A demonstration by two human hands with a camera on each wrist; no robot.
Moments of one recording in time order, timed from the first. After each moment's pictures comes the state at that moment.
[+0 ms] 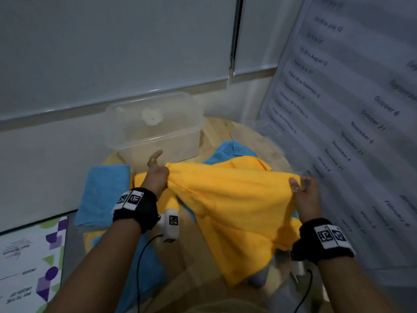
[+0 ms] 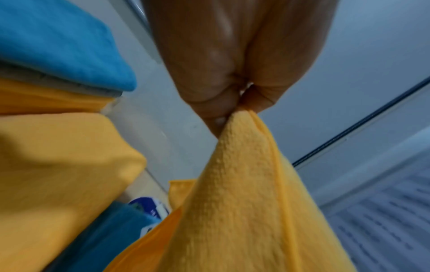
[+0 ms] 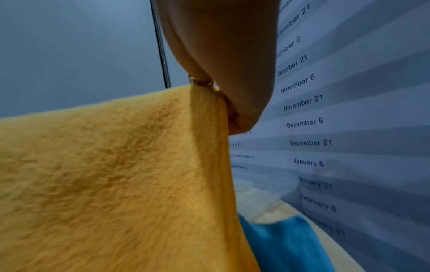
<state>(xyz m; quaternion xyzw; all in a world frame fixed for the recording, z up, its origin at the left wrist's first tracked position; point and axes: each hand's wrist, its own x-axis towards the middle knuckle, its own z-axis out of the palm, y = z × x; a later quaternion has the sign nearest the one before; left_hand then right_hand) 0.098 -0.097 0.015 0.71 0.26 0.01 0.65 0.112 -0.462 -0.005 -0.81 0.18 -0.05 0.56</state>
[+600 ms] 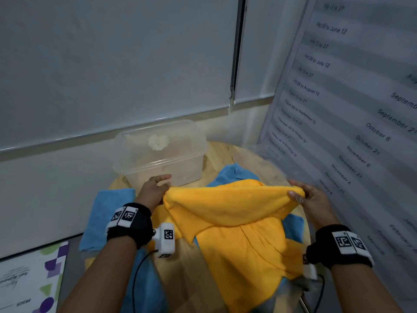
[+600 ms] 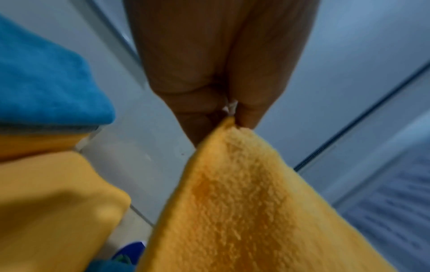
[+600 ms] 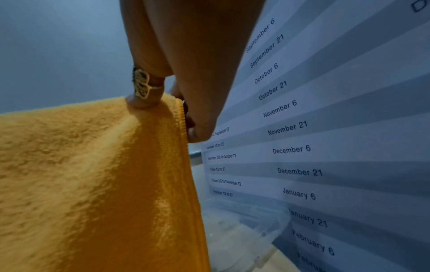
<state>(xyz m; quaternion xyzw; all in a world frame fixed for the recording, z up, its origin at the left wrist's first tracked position) 0.105 -0.074 0.036 0.76 0.22 0.00 0.61 0.146 -0.483 0.025 -0.75 0.04 0.03 0.66</state>
